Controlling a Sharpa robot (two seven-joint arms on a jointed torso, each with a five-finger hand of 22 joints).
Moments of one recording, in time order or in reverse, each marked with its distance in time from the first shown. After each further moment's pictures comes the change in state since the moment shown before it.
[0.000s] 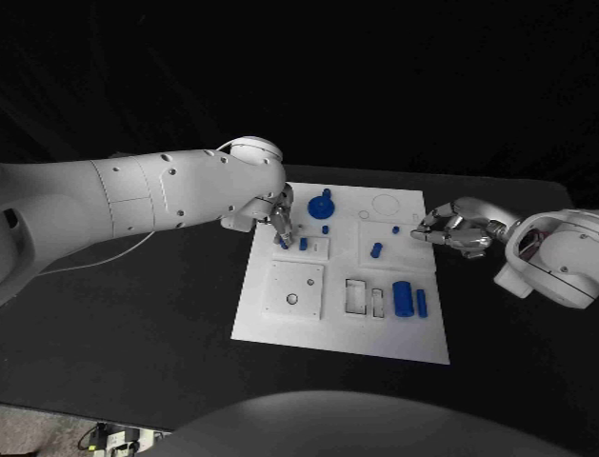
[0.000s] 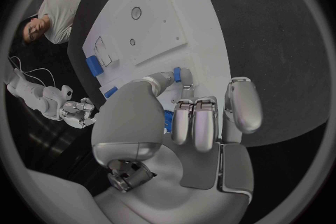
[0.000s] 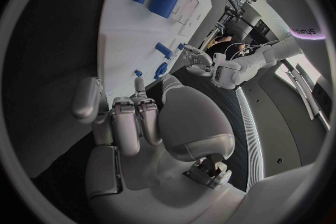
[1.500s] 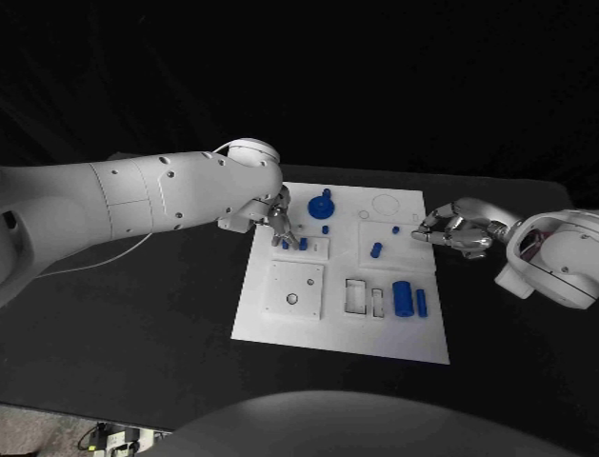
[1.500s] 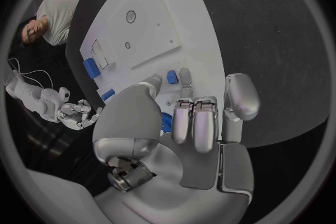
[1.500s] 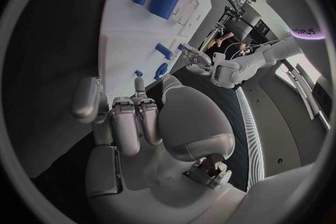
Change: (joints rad) left arm -0.009 -0.008 0.003 -0.007 -0.020 0.017 0.001; left_hand -0.174 0.022 -0.315 0.129 -0.267 -0.050 0.015 -0.154 -0.059 0.000 0.032 -0.021 0.000 -0.002 0.028 0.000 0.000 0.015 -0.042 0.027 -0.105 0.001; right arm 0.000 -0.003 0.000 0.000 0.000 0.005 -0.001; right_hand 0.000 0.000 0.000 0.000 0.000 0.000 0.000 0.000 0.000 0.000 0.000 0.000 0.000 0.000 0.000 0.000 0.000 0.000 0.000 0.000 -0.004 0.000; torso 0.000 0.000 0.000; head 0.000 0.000
